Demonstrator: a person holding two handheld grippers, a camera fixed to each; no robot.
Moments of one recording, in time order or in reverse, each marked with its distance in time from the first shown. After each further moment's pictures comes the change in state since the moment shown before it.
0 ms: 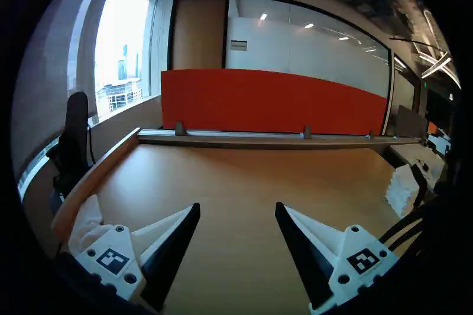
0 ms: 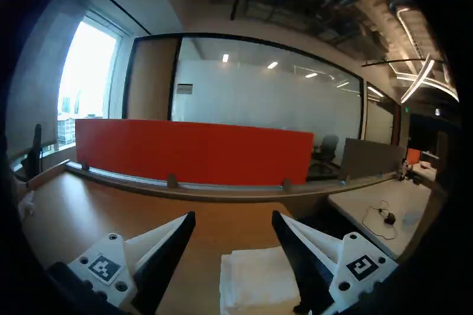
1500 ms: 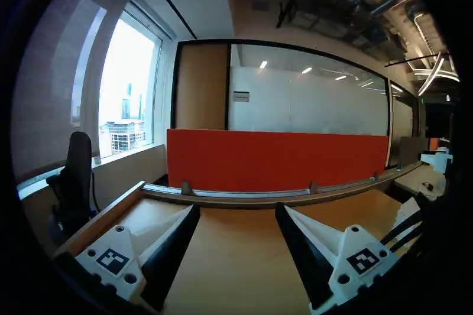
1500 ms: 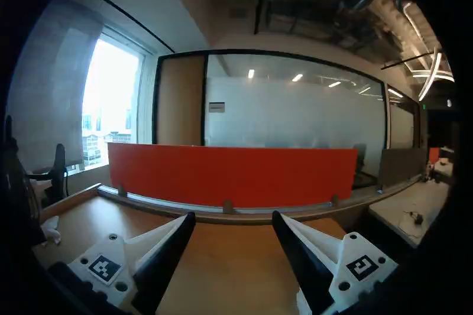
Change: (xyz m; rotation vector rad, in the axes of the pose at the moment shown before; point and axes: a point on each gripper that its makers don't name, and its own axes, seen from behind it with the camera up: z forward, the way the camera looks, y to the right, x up) left arm 0.111 -0.027 0.008 0.014 0.299 0.012; right arm 0.067 -0.172 0.002 0.160 0.085 0.047
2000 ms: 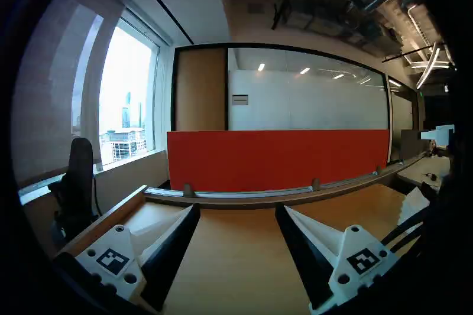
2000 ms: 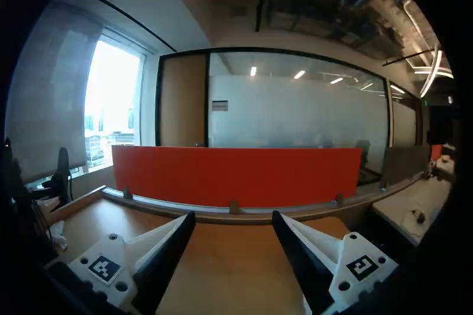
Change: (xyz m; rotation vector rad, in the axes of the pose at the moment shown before) left arm -0.019 0.000 -0.004 0.005 0.025 0.036; right arm 0.012 -0.015 -0.001 0.013 -0.020 0.009
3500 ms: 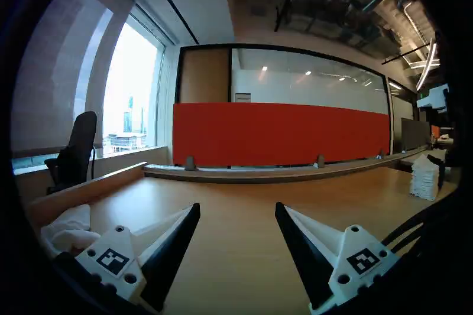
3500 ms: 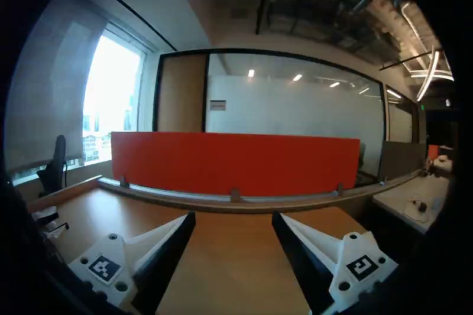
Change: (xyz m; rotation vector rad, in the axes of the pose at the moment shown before) left arm -0.160 -0.016 -0.012 0.009 0.052 -0.015; right arm -0.086 -0.031 -0.002 -0.031 0.041 -0.018
